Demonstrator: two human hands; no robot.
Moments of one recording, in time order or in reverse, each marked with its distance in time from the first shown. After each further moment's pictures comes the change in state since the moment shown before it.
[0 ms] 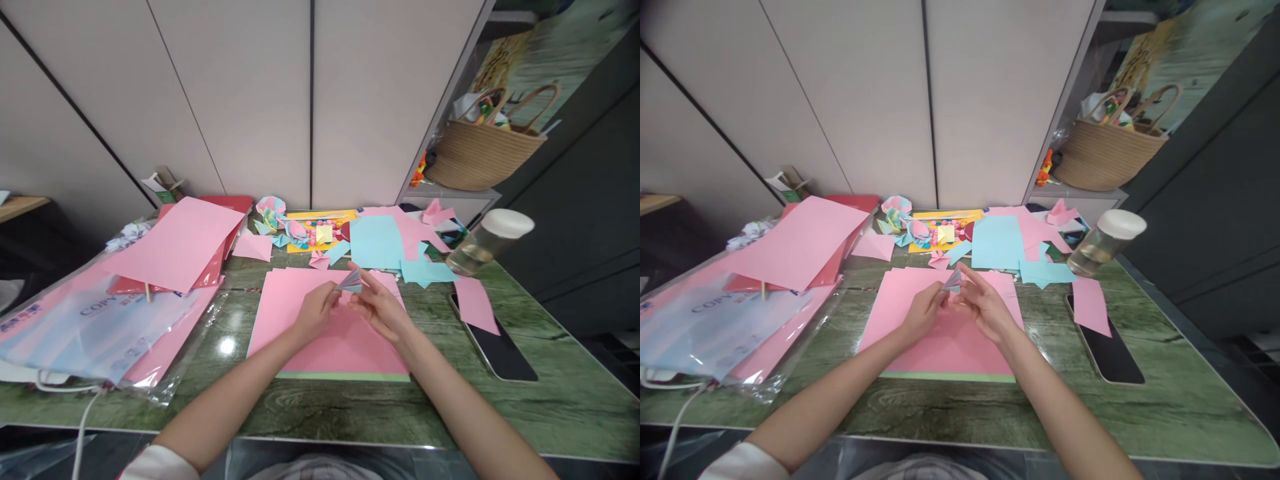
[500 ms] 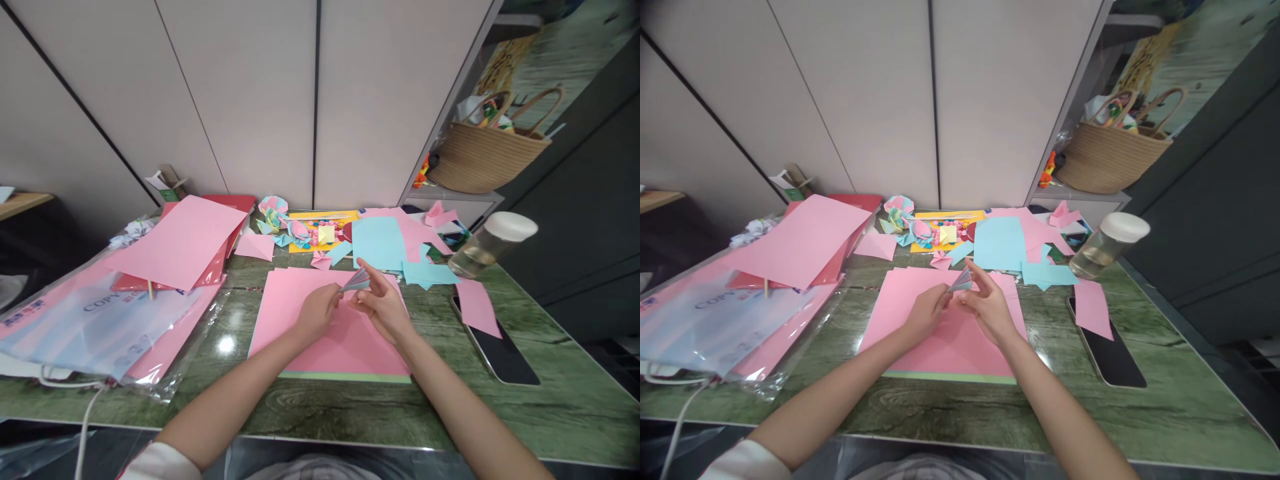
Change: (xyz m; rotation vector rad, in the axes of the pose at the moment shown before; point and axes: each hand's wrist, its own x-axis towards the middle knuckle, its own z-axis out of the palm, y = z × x) left_hand 0.001 -0.007 0.002 0.173 -0.032 0.008; right_hand -0.002 0.001 0.011 -0.181 0.093 -0.201
